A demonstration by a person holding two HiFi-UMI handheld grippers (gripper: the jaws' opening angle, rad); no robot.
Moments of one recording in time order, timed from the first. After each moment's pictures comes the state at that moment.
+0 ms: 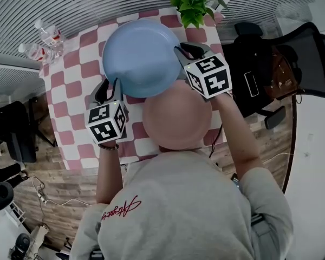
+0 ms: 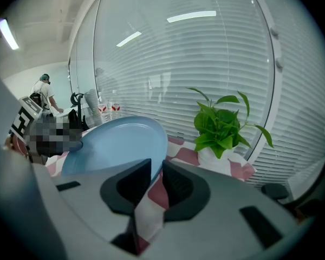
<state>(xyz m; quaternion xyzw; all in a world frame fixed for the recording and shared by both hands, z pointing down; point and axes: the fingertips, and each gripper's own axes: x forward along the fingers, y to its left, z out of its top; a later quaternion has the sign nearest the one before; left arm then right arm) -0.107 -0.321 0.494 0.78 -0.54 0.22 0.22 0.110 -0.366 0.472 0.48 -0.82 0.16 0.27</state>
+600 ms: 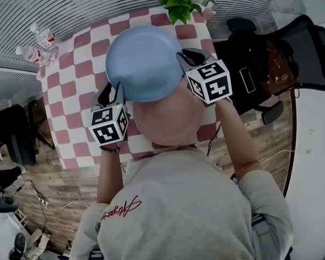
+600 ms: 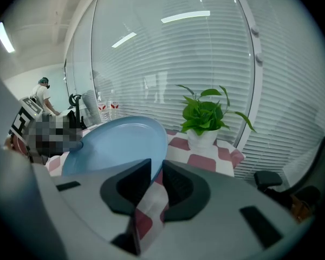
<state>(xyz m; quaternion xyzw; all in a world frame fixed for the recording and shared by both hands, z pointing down) -0.074 -0.290 0.500 0.79 -0.52 0.24 0.22 0.145 -0.324 0.480 0.50 -0.81 0.18 0.26</state>
